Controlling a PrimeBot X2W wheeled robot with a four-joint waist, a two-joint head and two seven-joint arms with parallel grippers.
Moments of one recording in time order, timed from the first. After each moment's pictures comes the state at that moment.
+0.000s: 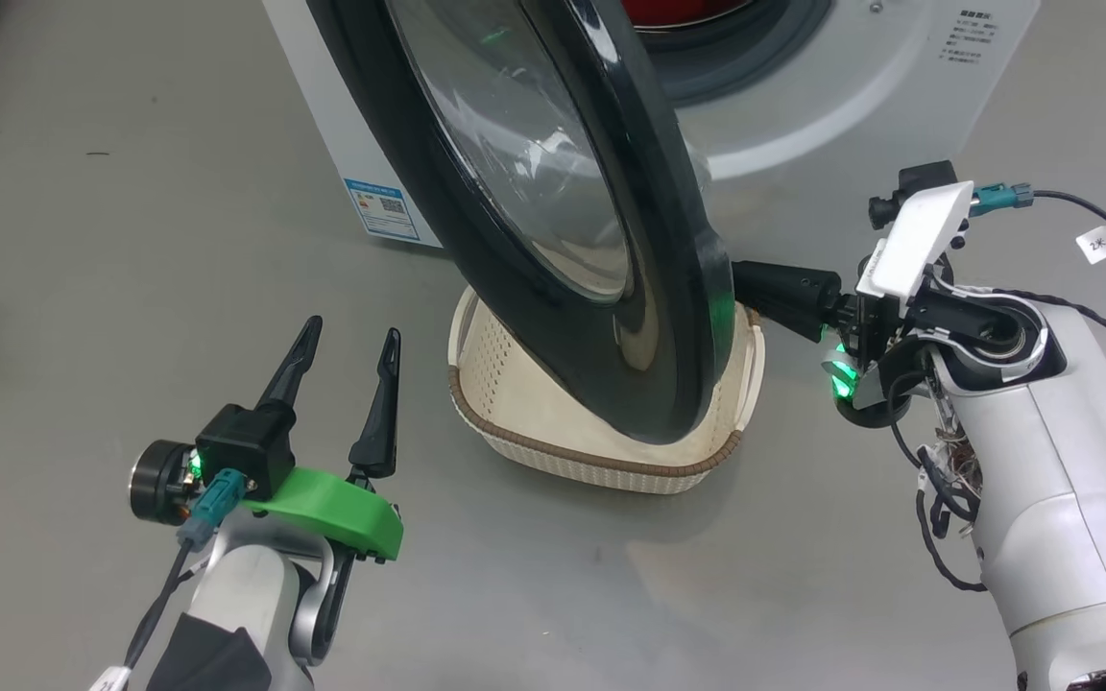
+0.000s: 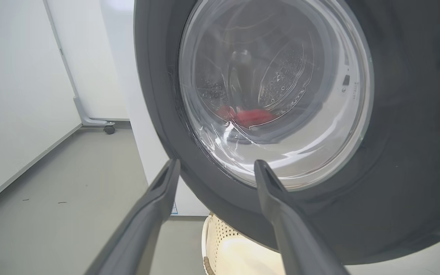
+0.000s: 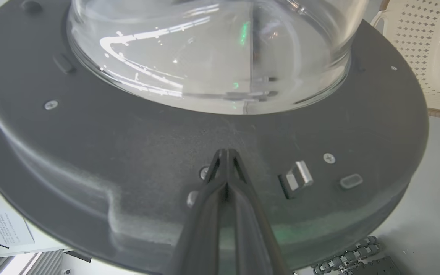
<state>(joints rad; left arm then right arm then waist) -0.32 0.03 -0.30 0.34 -0.31 -0.01 -0.25 -0.70 -0.07 0.14 0.60 1.53 0.12 0.97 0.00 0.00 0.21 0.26</state>
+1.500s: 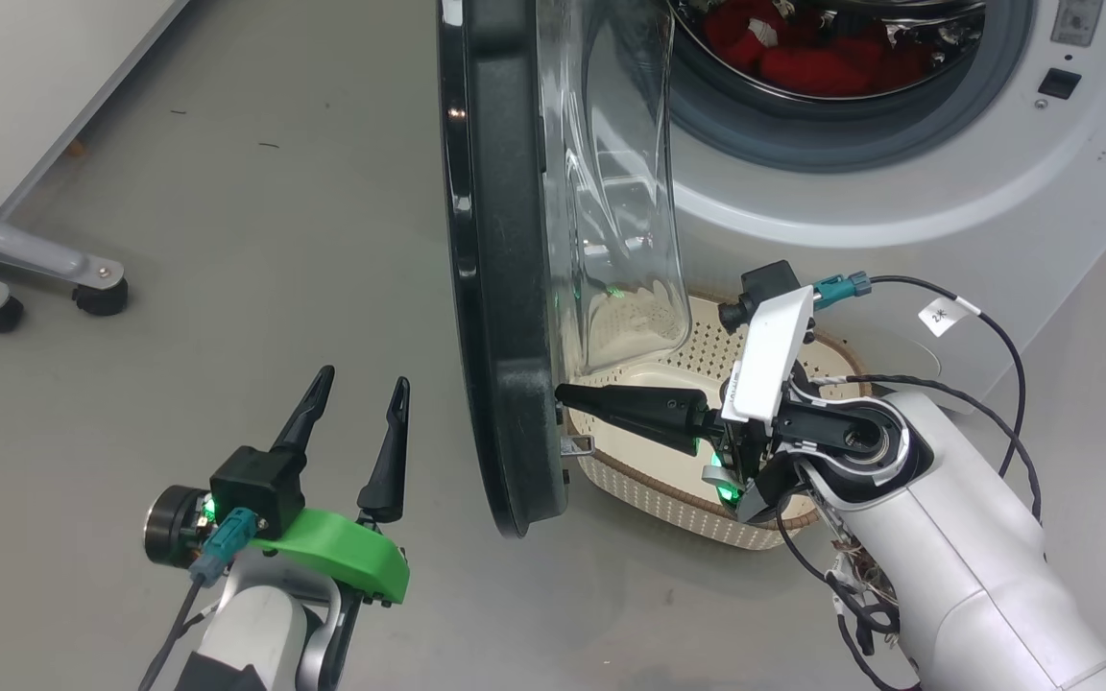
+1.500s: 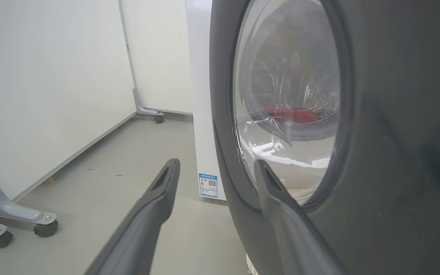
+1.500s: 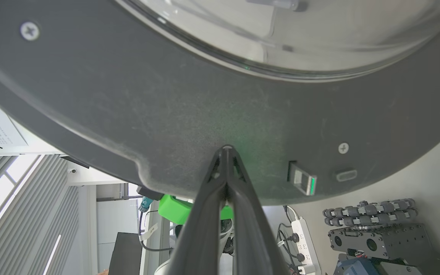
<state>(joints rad) -0.26 0.03 -0.32 0.35 -0.33 -0.01 -0.25 -0.56 -0.07 0.50 0.43 1.73 0.12 0.85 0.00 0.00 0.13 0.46</state>
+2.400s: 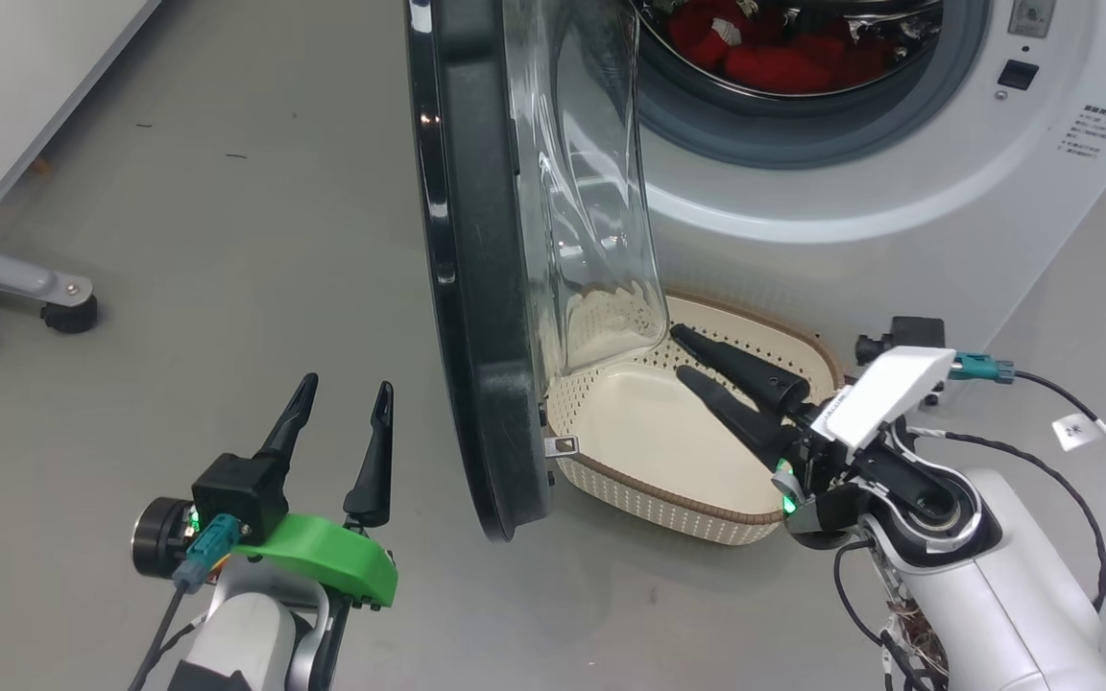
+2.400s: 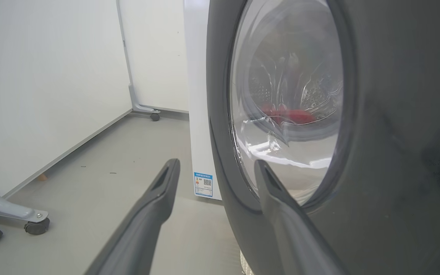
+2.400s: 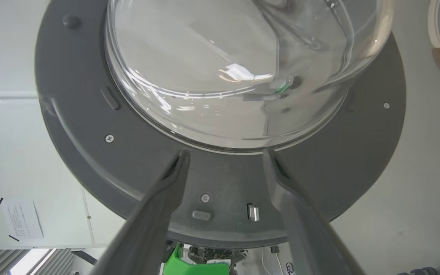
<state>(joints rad) -0.25 0.03 -0.29 0.35 -0.34 0.00 -0.25 -0.36 -0.07 0.31 0.29 1.69 0.12 0.56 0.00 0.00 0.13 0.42</state>
